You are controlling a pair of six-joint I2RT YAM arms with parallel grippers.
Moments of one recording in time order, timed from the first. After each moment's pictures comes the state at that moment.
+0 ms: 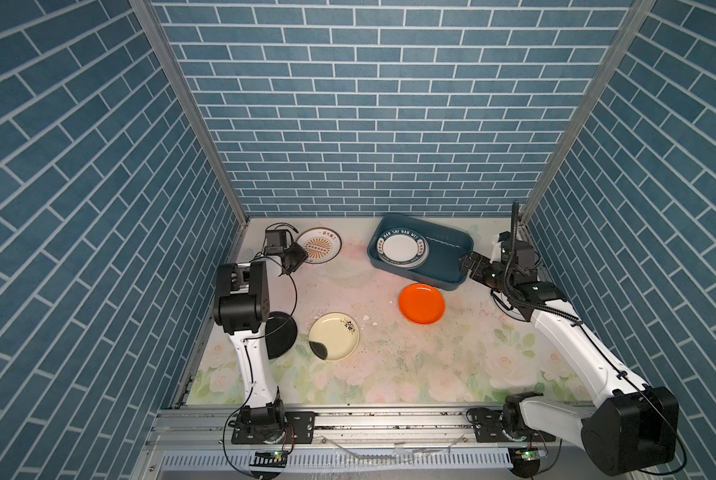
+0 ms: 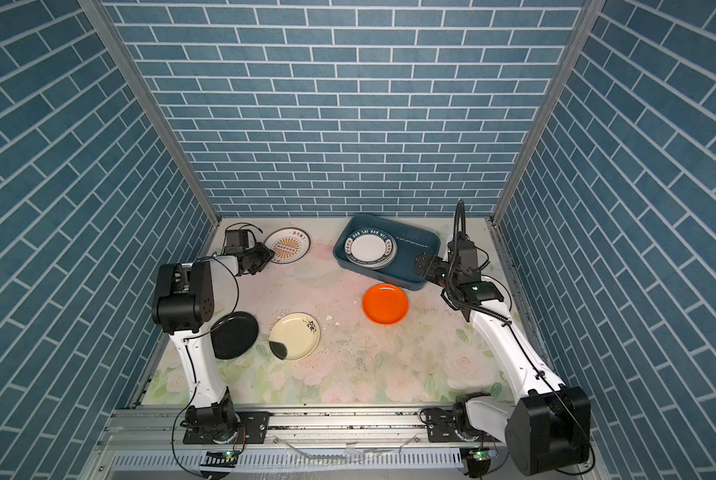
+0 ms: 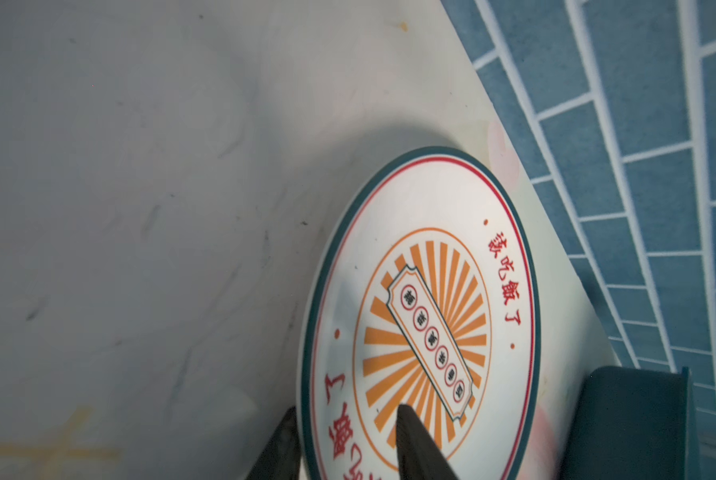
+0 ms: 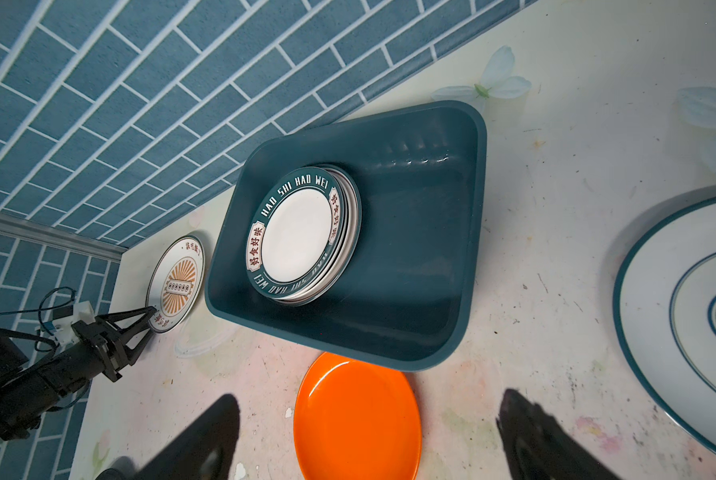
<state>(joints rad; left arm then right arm) 0.08 2.14 1.34 0.01 0.27 -0.74 0.24 1.18 0.95 -0.39 -0.10 0.56</state>
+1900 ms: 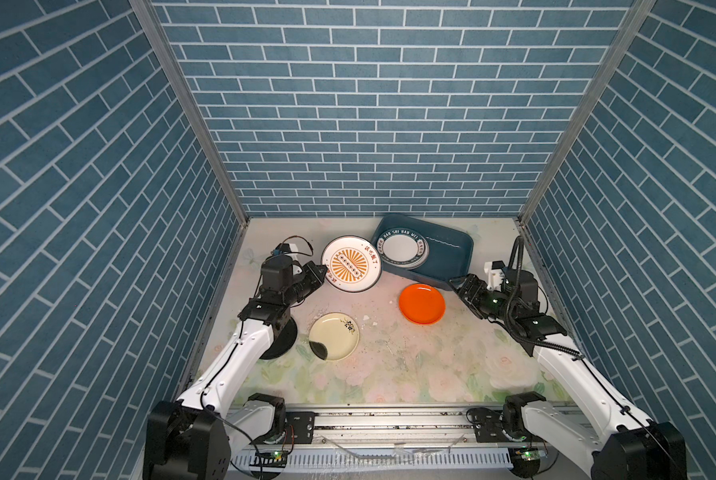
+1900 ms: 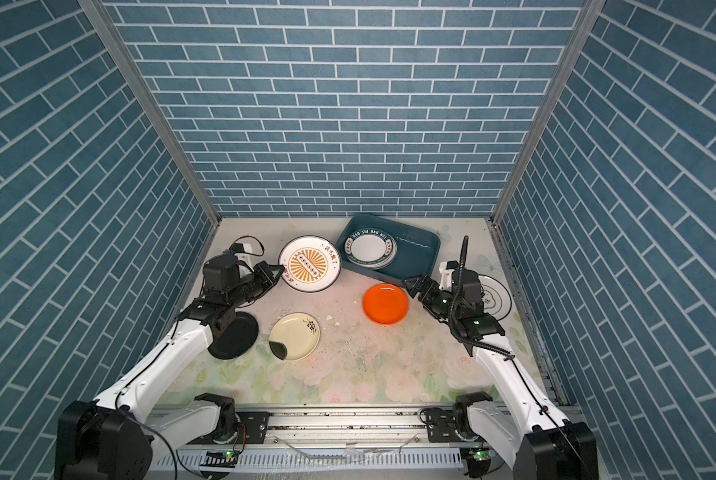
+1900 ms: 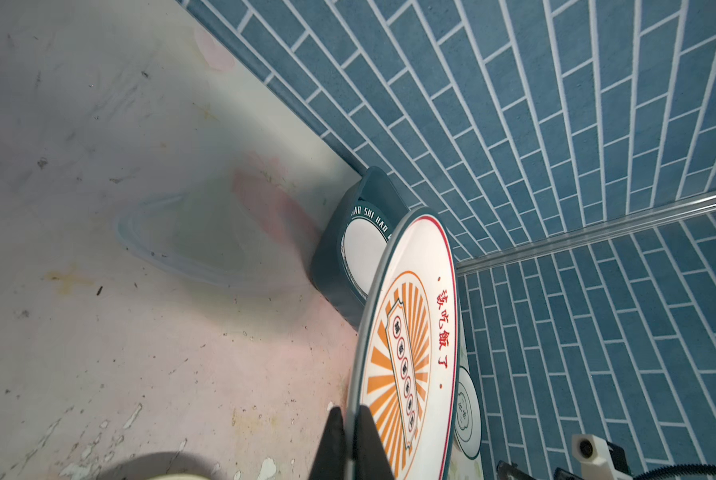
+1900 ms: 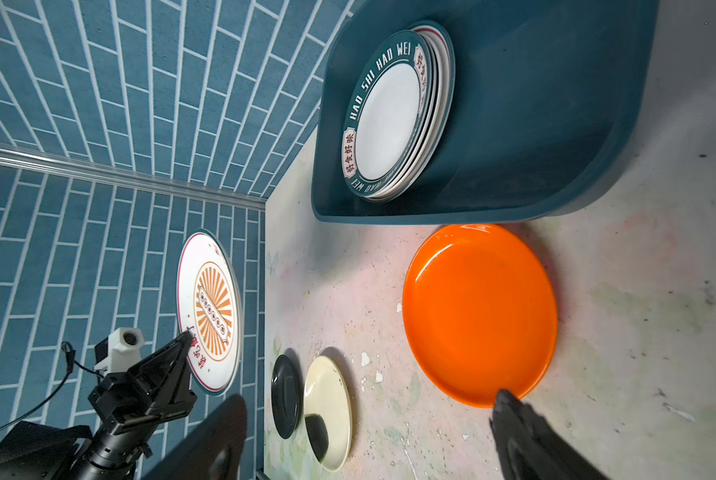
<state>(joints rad) -0.22 1.09 0.73 -0.08 0.29 -0.86 0.23 0.98 0.63 -0.17 -0.49 0.92</state>
